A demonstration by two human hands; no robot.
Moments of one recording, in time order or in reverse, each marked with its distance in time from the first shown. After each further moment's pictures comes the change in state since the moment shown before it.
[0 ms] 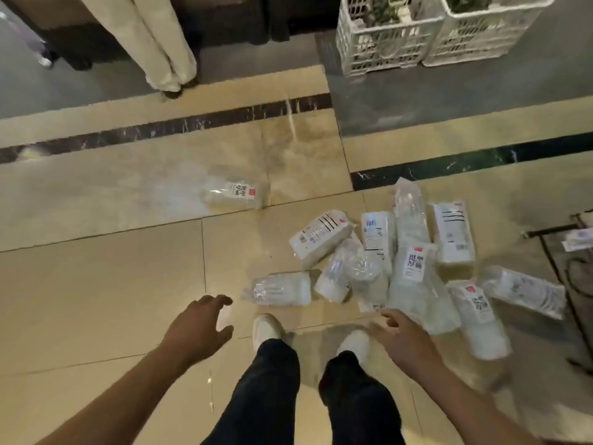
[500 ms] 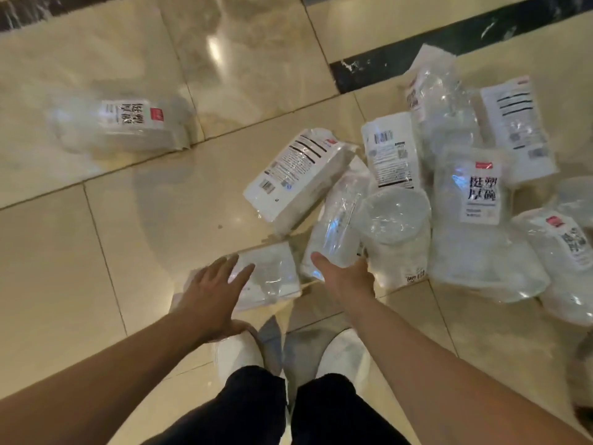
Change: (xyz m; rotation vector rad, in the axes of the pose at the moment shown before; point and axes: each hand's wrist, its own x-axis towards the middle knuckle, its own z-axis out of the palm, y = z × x) left_hand 0.350 0.006 0.251 0.512 -0.143 0.385; right_hand 0.352 0.046 0.230 0.461 0.139 0.398
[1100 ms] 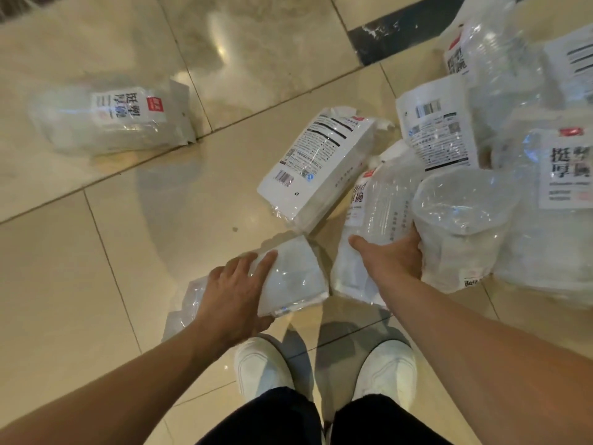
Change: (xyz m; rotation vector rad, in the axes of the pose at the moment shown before) left_hand 0.057 -0.029 0.051 -0.114 0.307 0.026; right_hand 0.082 -0.010 0.030 0.108 0.298 -0.103
